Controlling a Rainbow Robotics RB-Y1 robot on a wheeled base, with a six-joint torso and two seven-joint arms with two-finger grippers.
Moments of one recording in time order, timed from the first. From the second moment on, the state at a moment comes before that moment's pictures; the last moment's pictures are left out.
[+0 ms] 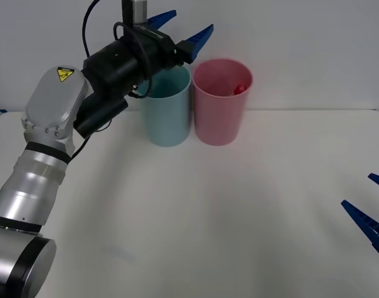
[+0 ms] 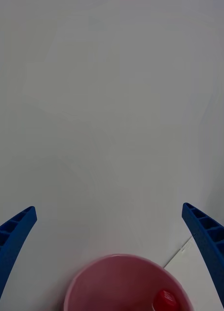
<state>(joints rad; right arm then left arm) 0.35 -0.40 -0.52 -1.66 0.96 -1.22 0.00 -0.72 0.29 -0.07 -1.33 -1.36 -0.56 0.33</state>
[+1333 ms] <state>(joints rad) 0.35 -0.40 -0.52 -1.66 0.96 -1.22 0.00 -0.05 0.41 0.48 -1.74 -1.23 -0.97 0.11</state>
